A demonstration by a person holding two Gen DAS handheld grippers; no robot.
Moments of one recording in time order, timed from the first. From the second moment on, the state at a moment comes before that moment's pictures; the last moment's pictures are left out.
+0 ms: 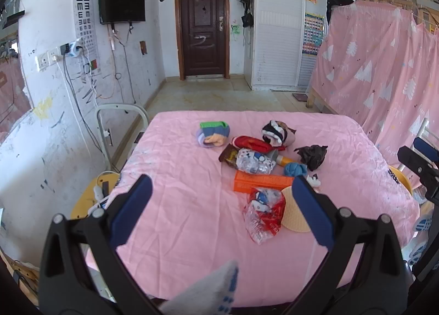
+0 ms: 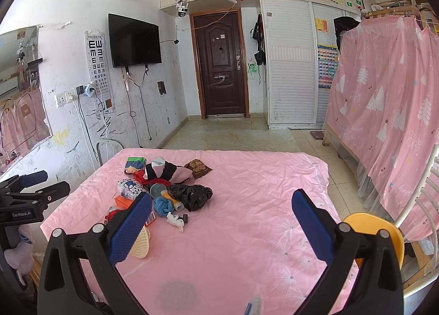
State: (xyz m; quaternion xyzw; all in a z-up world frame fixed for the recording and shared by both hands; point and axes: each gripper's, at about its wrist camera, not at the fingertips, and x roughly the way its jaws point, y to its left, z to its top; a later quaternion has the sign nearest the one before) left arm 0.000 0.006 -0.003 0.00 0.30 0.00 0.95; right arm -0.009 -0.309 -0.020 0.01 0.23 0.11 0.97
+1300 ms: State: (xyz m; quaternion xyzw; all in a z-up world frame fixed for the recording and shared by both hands) left arm 0.001 0.005 -0.003 0.00 0.30 0.00 0.95; right arm -0.008 -0.310 -0.022 0.01 0.23 0.11 0.97
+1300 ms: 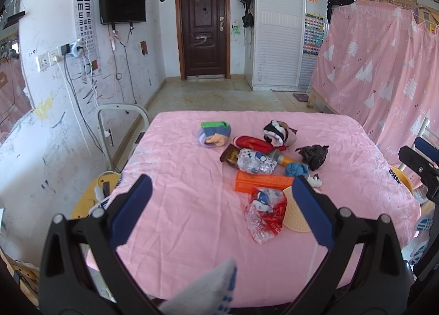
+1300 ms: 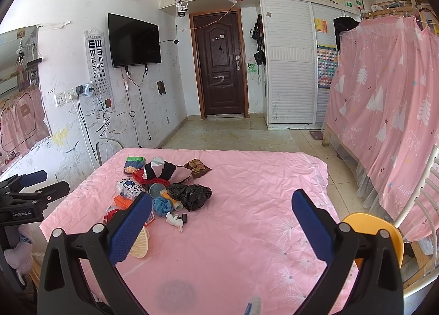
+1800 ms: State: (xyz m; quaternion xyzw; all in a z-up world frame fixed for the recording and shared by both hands) left arm 0.001 0.007 -0.004 0.00 0.30 0.00 0.95; right arm -0.007 -0.310 -0.023 0.01 0.23 0.11 0.97
